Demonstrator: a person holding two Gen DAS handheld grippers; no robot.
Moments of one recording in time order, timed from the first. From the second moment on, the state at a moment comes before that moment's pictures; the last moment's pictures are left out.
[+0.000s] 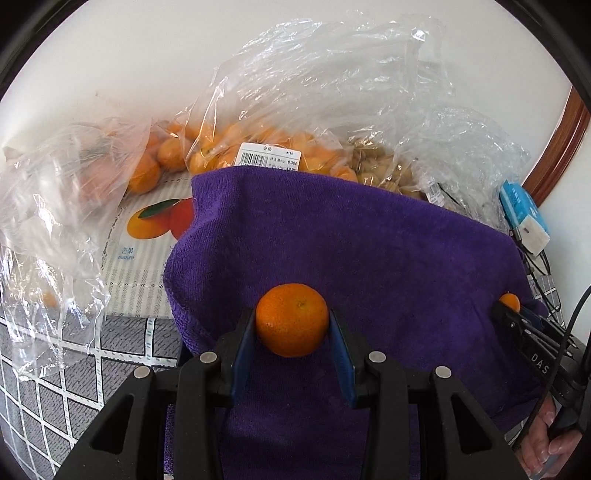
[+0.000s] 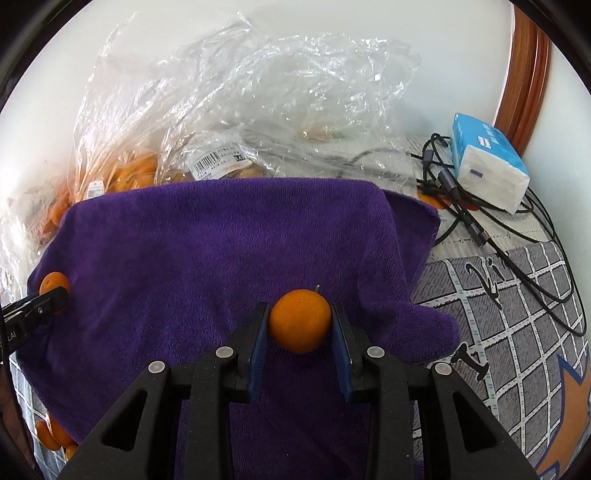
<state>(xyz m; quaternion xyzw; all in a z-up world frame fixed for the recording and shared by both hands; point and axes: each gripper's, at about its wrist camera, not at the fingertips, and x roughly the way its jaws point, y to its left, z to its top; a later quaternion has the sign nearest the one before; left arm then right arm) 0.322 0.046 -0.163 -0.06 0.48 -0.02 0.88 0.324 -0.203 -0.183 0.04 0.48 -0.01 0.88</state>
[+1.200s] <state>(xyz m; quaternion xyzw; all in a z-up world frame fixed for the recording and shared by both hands) 0.210 0.040 -0.081 -0.07 0.40 -0.03 0.92 0.180 -0.201 -0.091 -0.02 0.38 -0.05 0.92</state>
